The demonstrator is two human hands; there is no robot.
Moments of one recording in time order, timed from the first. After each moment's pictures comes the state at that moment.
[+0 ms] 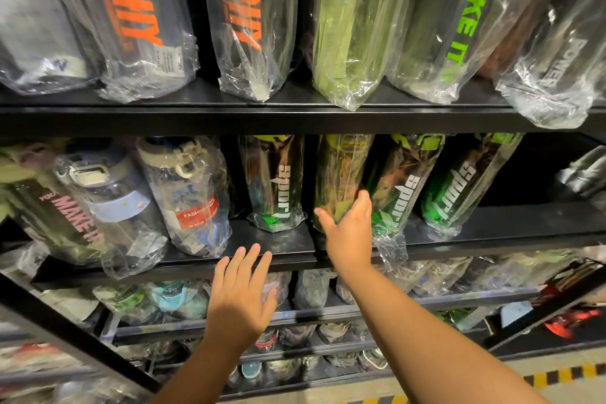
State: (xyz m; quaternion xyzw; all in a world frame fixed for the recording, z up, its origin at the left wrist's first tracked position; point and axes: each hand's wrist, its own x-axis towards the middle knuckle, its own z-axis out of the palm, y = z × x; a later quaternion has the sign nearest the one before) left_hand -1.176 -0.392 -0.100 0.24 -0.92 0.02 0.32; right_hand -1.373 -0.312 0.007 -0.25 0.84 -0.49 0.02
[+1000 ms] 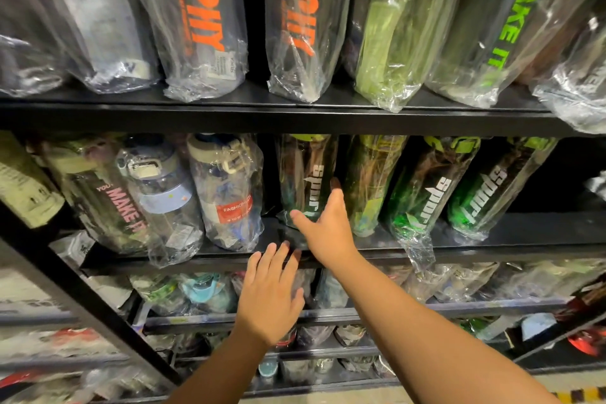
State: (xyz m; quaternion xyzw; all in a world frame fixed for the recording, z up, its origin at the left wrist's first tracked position) left_hand -1.170 -0.392 -0.080 0.27 -0.95 0.04 0.14; right_hand -1.315 -0.352 0.028 -0.36 0.80 -0.47 0.13
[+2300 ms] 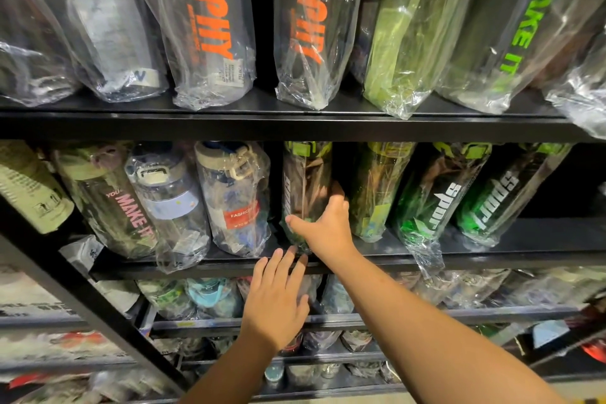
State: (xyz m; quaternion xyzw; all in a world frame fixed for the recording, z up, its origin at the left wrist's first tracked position) left_hand -1.170 -0.395 -0.080 0.27 -0.96 0.03 0.11; right_hand -1.314 -0.373 0.028 -0.32 0.81 -0.47 0.15
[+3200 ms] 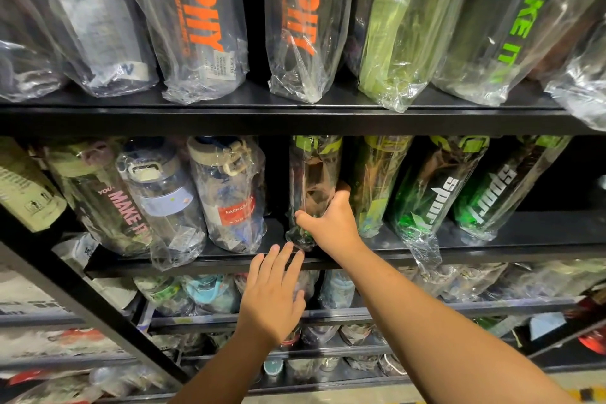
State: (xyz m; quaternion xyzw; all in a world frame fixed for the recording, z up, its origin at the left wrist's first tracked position) left_hand -1.170 -0.396 -0.083 0.27 -0.95 0.04 0.13; right_hand -1.332 -0.365 0.022 -0.33 0.79 -0.50 0.16
